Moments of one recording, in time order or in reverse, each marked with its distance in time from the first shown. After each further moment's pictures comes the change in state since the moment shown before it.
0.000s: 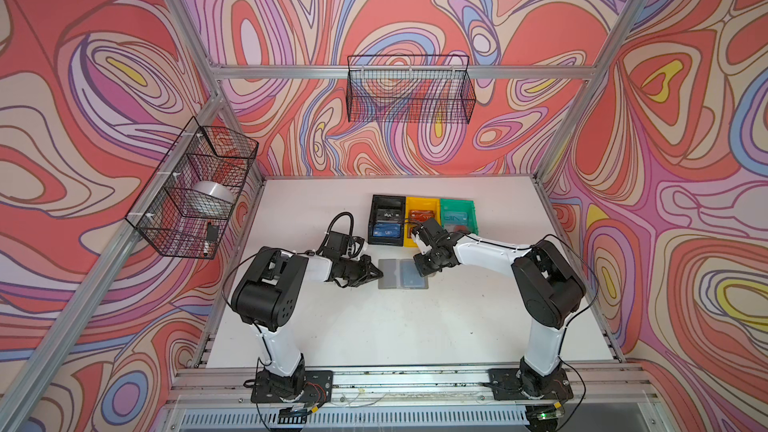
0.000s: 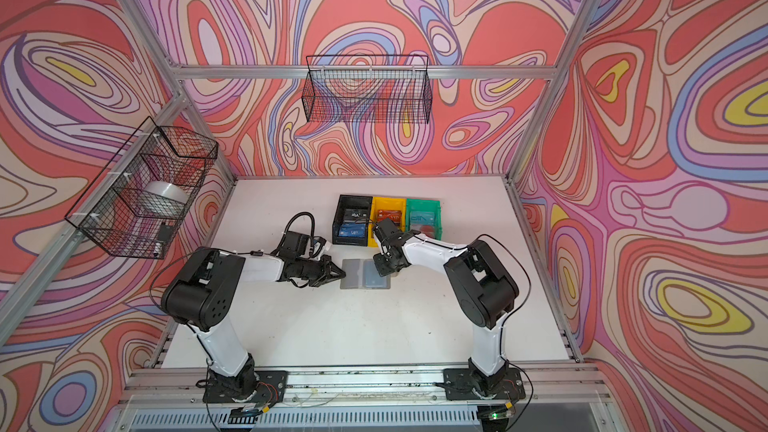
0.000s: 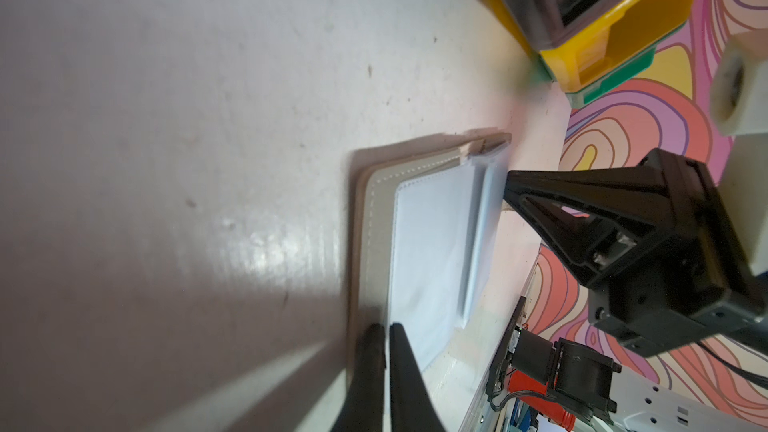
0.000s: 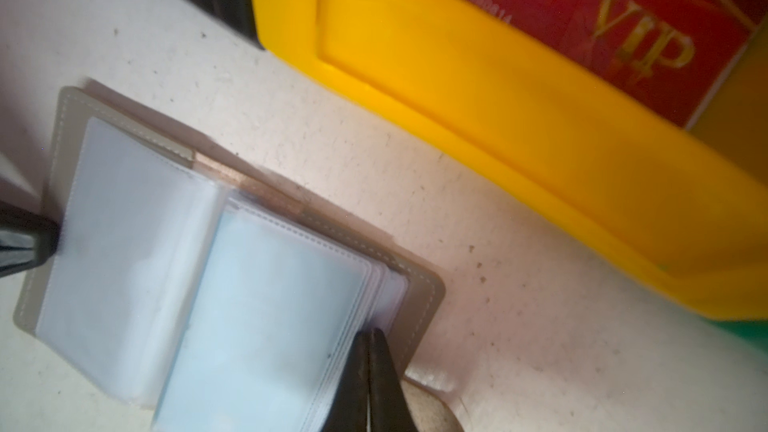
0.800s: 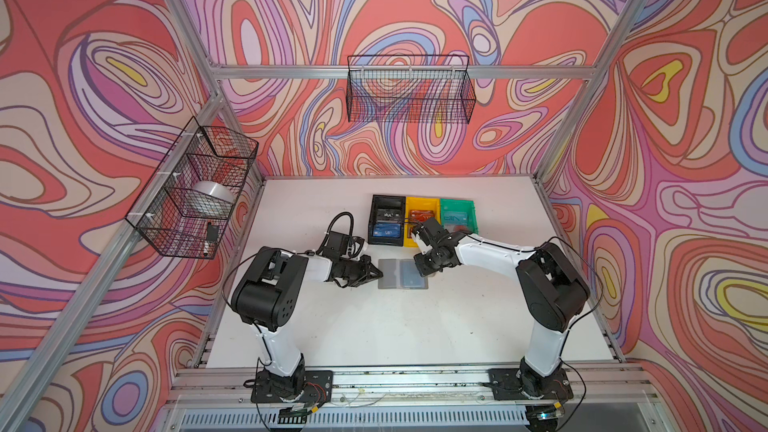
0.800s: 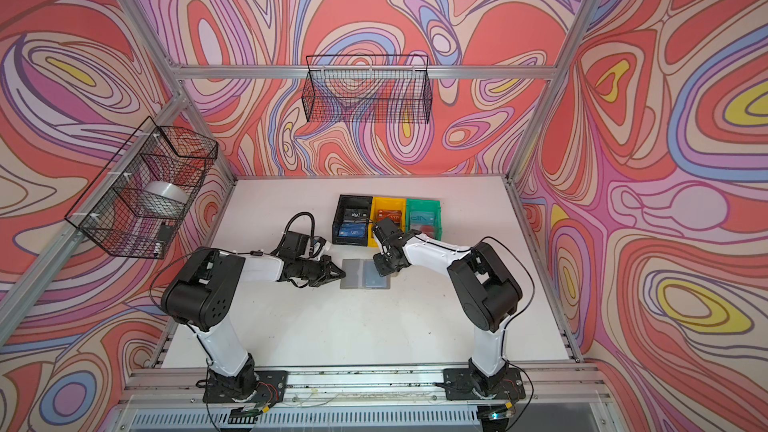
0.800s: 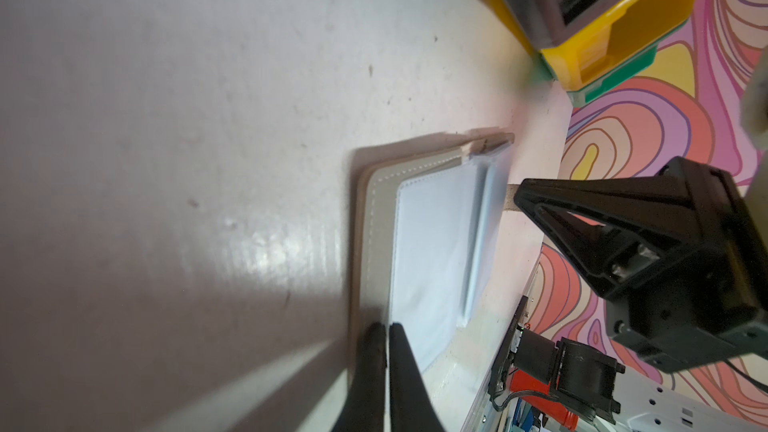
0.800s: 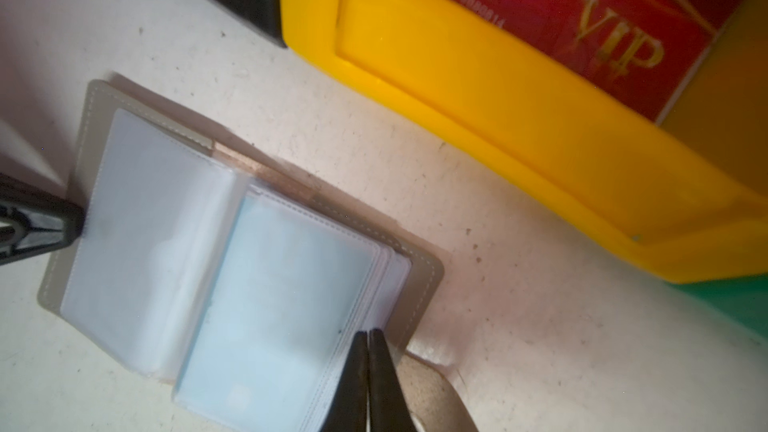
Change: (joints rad) left arm 0.000 0.000 0.000 -0.004 -0.002 0.008; right arm 0.007 -0.021 0.003 -0.024 0.007 0.000
